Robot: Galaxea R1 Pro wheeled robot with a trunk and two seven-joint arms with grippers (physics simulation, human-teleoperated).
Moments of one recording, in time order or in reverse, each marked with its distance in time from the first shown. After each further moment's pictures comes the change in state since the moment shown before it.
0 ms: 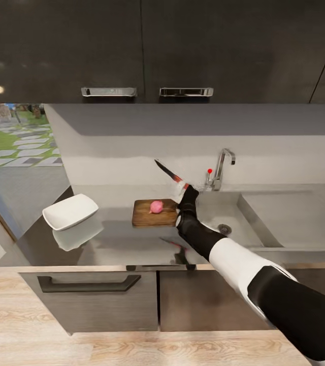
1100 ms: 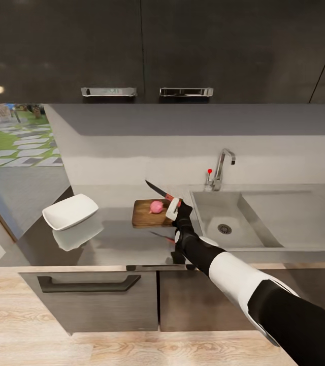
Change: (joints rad) left arm 0.000 0.002 0.000 -0.001 0.000 -0.001 0.000; right arm 0.087 0.000 0.048 0.002 -0.001 -0.072 0.113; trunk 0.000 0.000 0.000
